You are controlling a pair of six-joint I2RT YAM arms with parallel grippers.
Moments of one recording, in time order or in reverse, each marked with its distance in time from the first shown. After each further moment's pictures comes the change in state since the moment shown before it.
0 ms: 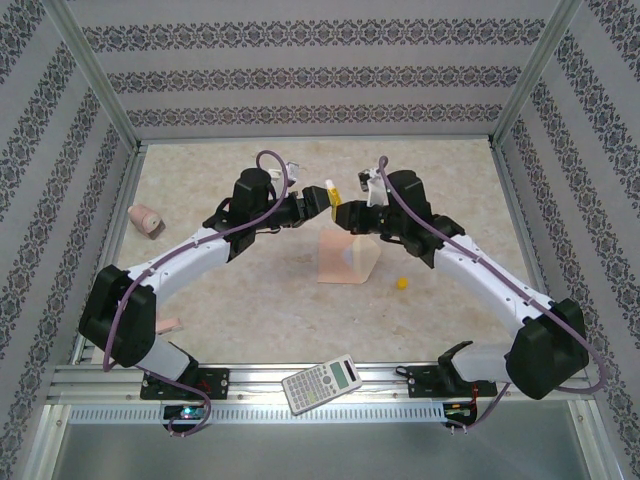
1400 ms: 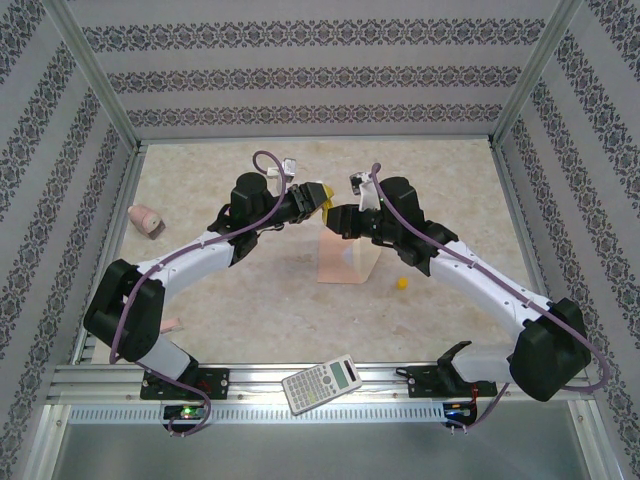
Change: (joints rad) left arm 0.001 0.035 -0.064 0.291 0.005 -0.170; right arm 0.064 -0.011 -0.041 0.107 0.032 0.030
